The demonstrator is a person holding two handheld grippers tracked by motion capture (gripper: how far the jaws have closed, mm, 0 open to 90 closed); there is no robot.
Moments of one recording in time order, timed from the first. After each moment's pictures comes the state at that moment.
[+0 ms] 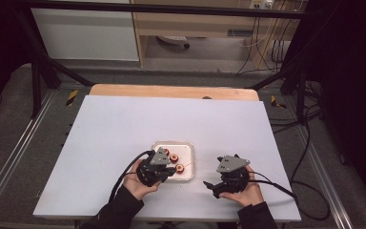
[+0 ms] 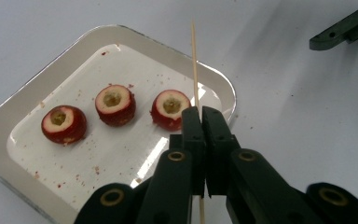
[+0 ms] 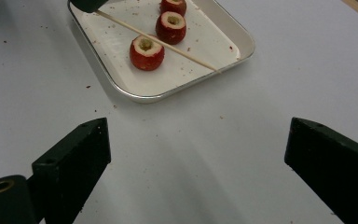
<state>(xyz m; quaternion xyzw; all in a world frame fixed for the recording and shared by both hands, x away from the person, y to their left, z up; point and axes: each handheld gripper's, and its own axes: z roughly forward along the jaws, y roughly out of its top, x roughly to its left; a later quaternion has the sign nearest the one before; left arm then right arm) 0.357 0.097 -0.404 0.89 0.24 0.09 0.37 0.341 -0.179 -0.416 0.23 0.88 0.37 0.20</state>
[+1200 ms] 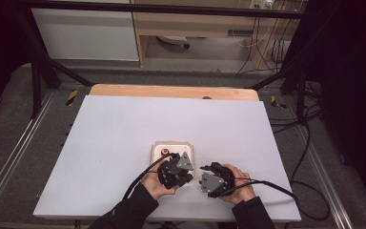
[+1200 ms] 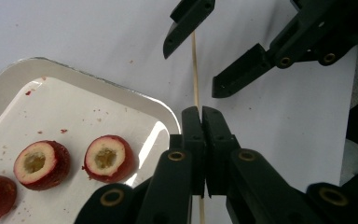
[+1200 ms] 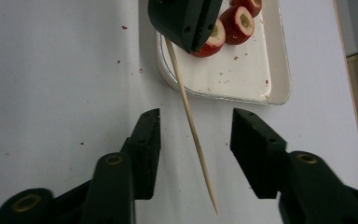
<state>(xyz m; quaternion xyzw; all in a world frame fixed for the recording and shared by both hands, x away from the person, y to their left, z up) 0.354 0.040 -0.401 0.93 0.17 0.06 0.33 0.334 -0.144 -0.425 -0.05 0.92 0.24 0.30</state>
